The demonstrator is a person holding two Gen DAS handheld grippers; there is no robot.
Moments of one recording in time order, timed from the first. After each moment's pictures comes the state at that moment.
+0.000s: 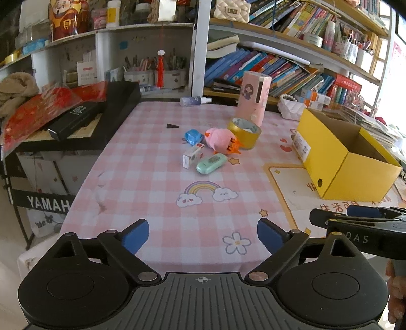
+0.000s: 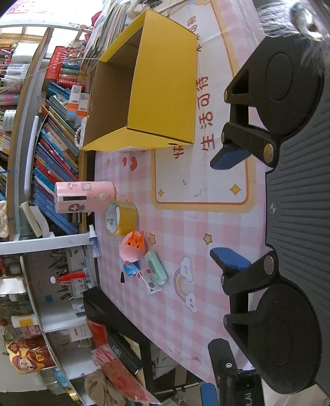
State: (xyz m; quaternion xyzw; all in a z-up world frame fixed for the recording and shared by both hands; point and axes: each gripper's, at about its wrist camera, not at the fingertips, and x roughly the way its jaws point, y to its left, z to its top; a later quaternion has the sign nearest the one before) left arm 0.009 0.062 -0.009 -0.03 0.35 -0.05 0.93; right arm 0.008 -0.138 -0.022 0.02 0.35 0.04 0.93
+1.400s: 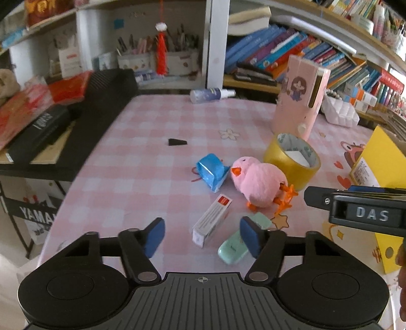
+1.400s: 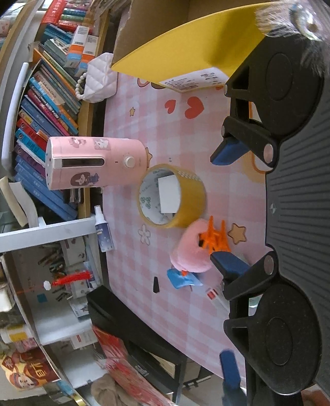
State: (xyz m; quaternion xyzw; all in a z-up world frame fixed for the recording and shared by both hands) left arm 0.211 0.058 -0.050 -0.02 0.40 -0.02 0.92; right arm 0.228 -0.119 -0.042 0.04 0.38 0.10 0.92
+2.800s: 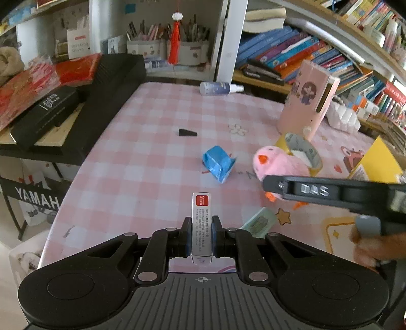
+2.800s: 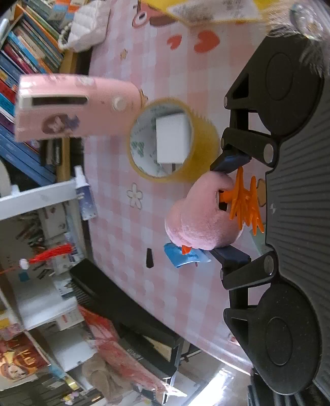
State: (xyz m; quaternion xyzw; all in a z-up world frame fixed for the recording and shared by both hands) left arm 0.201 0.080 -0.038 -0.06 0.42 -0.02 0.91; right arm 0.275 -0.093 -0.062 0.06 0.41 0.18 0.89
